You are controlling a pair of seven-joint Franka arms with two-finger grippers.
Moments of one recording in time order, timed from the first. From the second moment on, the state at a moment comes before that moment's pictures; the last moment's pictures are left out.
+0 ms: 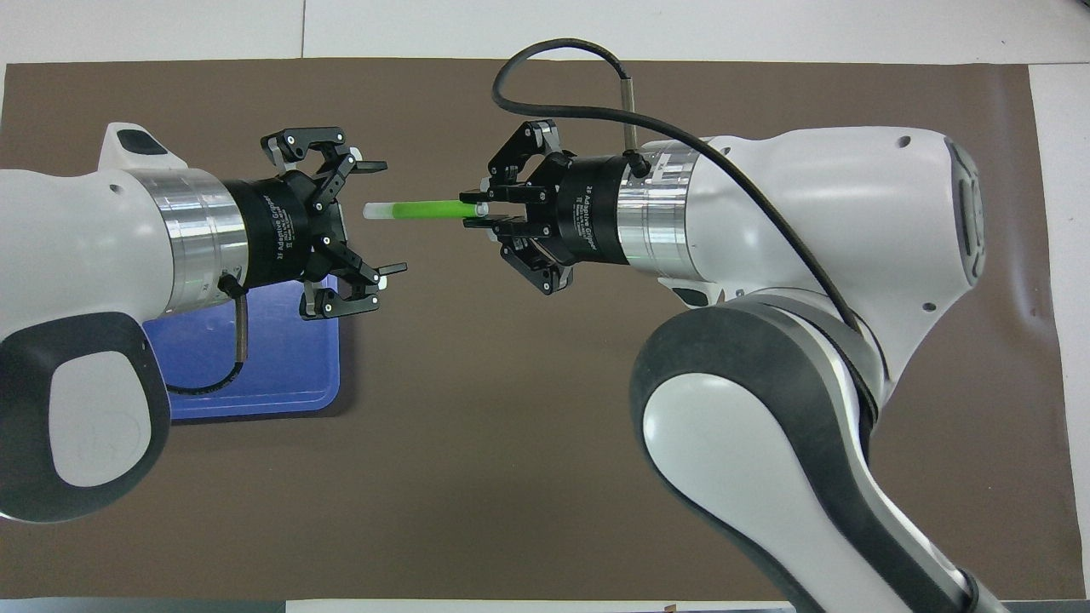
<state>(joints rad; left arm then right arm) -0.35 -0.10 -0.08 -1.88 -0.46 2.24 -1.79 -0.04 0.17 0.61 -1.65 0.70 2.36 1.45</state>
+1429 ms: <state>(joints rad) -0.36 -0.11 -0.08 -1.91 -0.46 2.32 -1.79 -0.03 0.17 0.61 -1.65 0.70 2.36 1.45</state>
